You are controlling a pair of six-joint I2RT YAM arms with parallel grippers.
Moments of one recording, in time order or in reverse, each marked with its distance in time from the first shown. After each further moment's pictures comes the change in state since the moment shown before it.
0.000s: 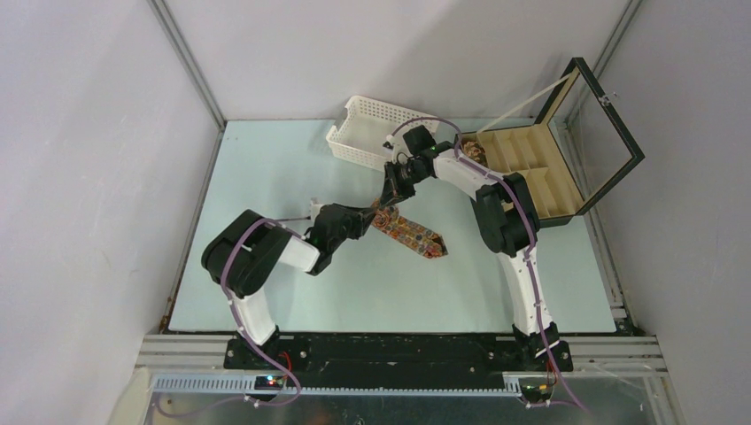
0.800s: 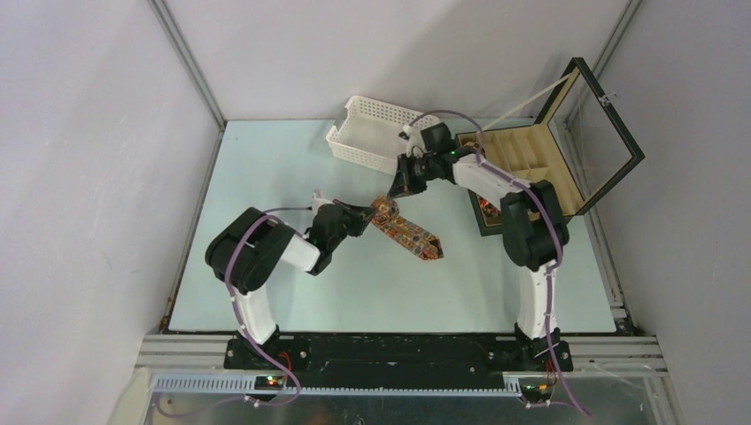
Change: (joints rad) left arm 0.011 0.033 0.000 0.103 0.037 0.161; right arm -0.028 -0.205 -0.235 0.188 0.054 0.039
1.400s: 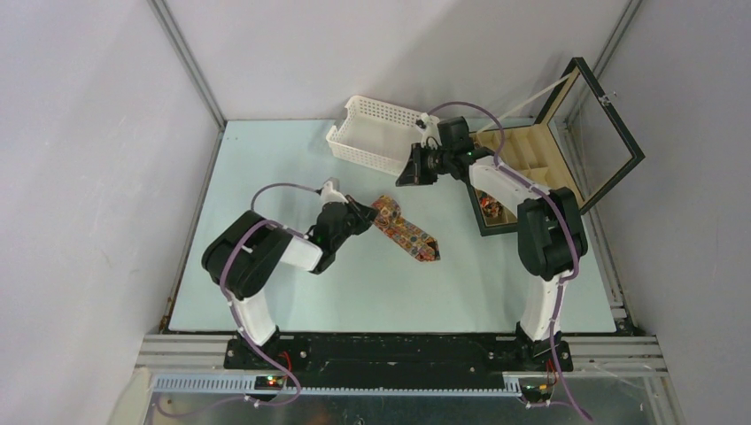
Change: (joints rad) left arm -0.033 -0.029 0.022 -0.023 -0.012 0.486; right arm -0.065 -0.161 -0.136 0.162 0.035 0.059
